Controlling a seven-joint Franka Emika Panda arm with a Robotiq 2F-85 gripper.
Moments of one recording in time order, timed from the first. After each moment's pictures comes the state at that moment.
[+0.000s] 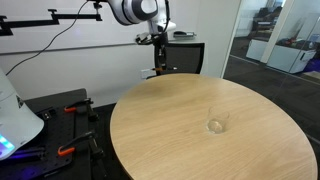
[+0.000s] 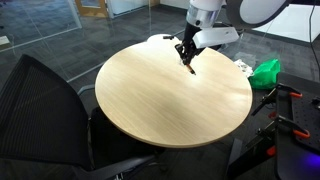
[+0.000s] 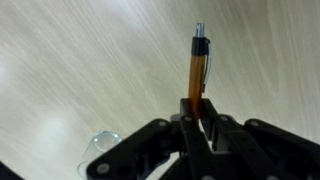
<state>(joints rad) 0.39 0.33 -0.23 -2.17 -0.15 2.63 0.93</state>
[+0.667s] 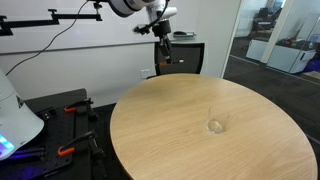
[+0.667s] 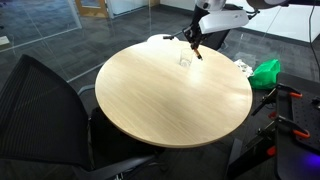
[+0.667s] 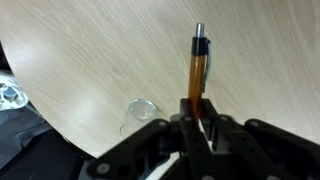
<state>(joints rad) 0.30 0.22 -0.18 -2.19 -0.43 2.51 1.17</state>
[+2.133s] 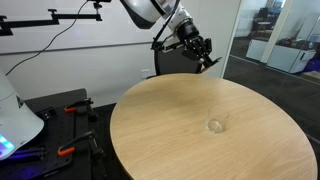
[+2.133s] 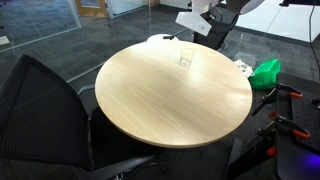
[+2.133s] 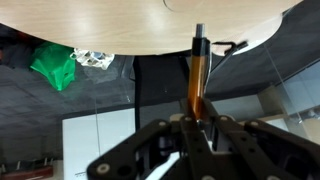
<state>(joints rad) 0.19 0.39 -0.19 -1.97 -1.09 2.21 2.38</state>
